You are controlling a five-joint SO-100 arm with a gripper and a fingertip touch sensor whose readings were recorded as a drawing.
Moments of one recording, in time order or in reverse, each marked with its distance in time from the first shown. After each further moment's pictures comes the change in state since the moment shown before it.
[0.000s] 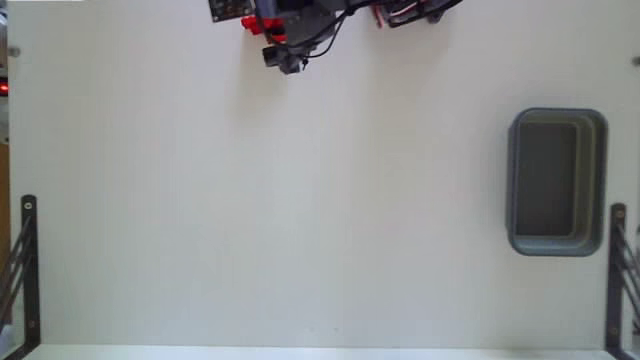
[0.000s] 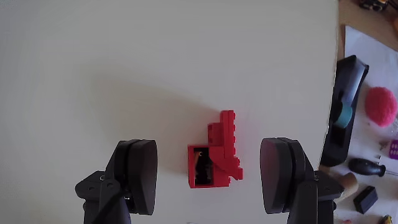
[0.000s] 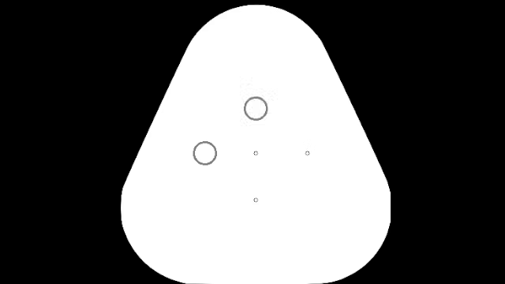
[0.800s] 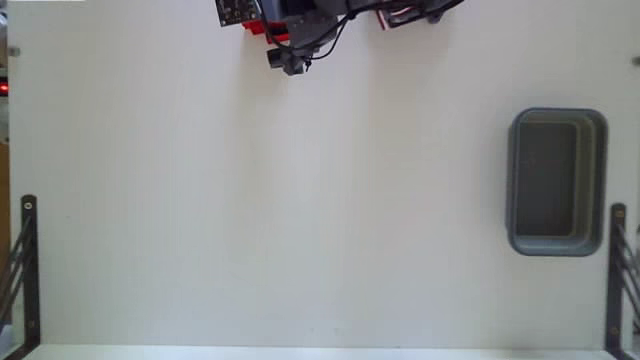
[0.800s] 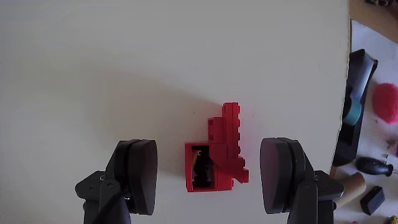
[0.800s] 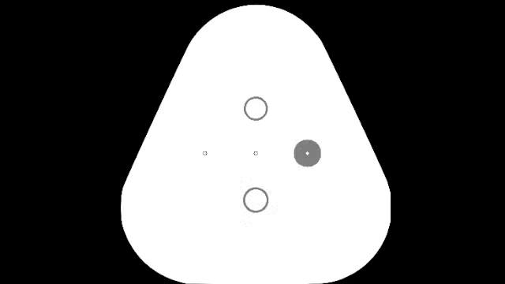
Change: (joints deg) arm 0.0 3.9 12.1 -8.5 -0.1
